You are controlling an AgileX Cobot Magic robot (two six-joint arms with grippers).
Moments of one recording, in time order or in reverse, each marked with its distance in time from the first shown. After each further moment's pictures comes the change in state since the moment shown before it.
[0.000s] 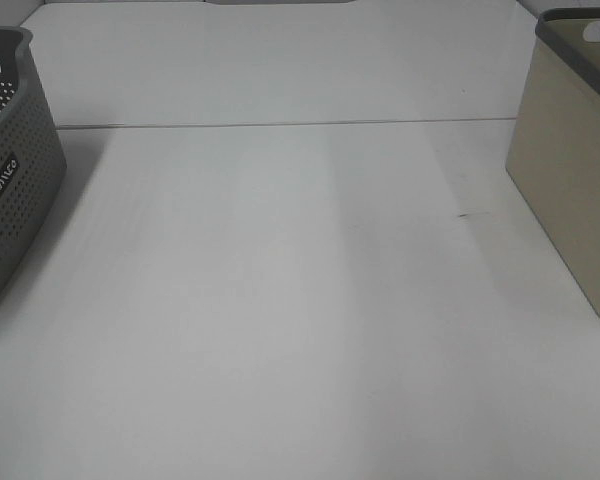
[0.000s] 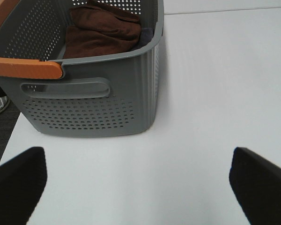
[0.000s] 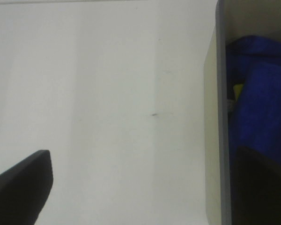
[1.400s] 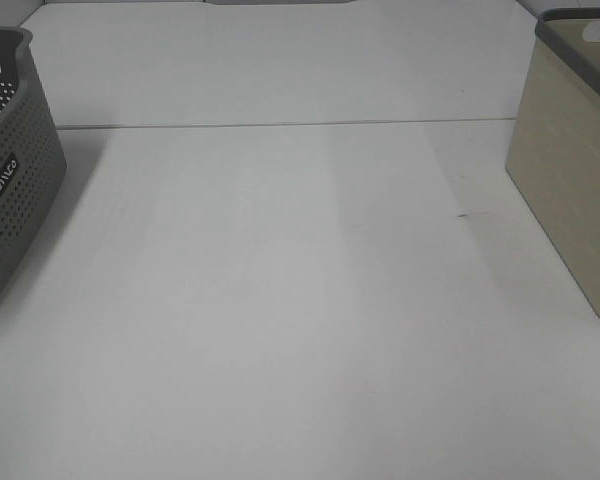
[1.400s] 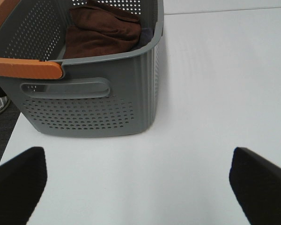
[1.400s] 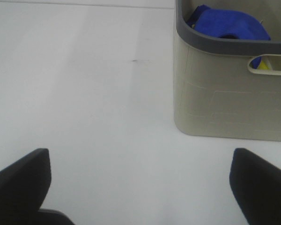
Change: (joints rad) left arm 0.000 0.000 0.000 0.000 0.000 0.000; right arm 0.047 -1.716 1.345 -0.111 -0.182 -0.014
